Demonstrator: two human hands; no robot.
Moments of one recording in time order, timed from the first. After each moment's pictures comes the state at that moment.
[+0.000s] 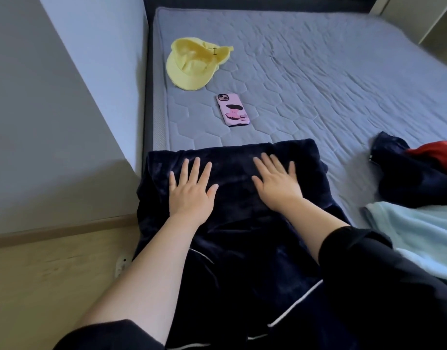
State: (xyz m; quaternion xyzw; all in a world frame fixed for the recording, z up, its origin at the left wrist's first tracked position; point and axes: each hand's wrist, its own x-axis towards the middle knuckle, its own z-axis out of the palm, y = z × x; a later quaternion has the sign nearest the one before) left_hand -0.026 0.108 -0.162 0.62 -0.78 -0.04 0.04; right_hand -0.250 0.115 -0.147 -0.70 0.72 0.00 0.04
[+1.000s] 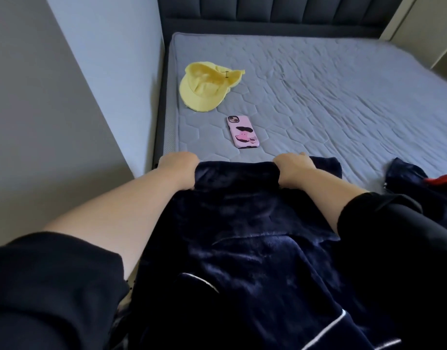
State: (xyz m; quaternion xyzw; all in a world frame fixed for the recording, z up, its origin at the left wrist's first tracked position) left_hand -0.002 0.013 -0.055 0.60 -0.79 -0.05 -0.11; right_hand -0.265 0.031 -0.063 -0.70 0.69 0.14 0.03
